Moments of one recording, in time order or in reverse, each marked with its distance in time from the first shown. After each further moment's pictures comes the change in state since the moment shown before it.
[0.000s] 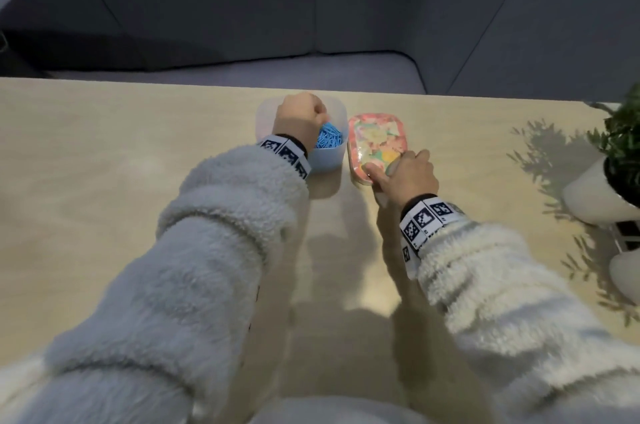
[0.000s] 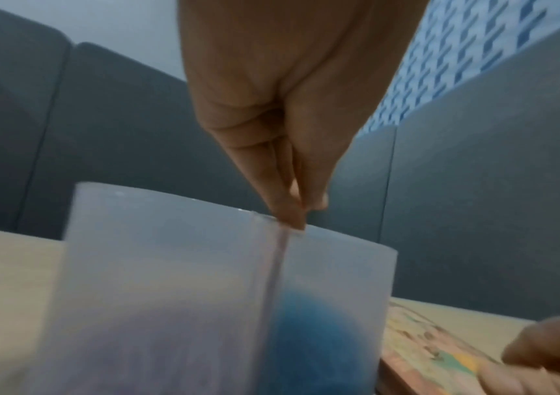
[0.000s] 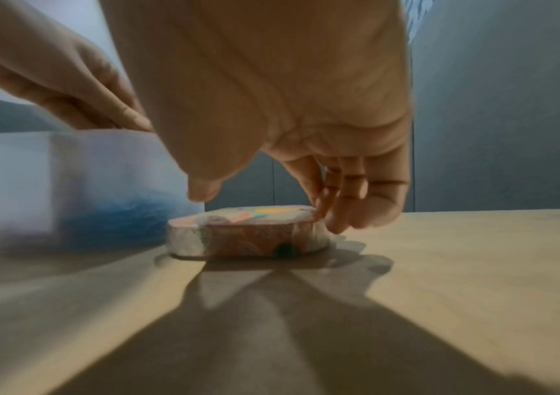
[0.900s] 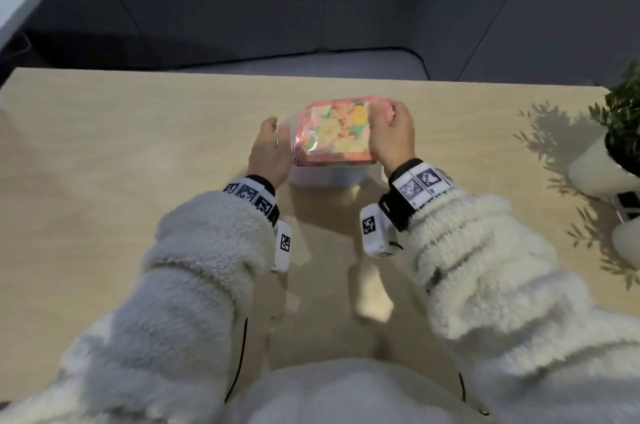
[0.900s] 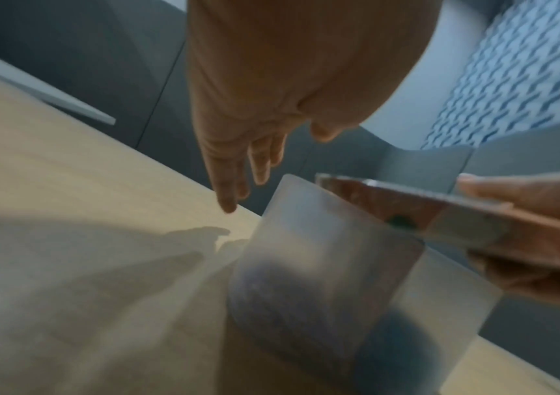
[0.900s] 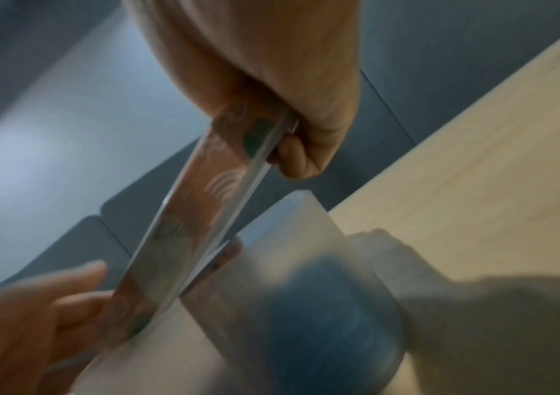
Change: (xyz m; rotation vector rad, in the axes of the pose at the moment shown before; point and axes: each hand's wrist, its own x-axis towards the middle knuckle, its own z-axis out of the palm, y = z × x) left_hand -0.096 -0.068 -0.025 -0.372 0.060 -0.223; right_hand -0.048 -0.072 -0.018 0.934 0.158 -0.117
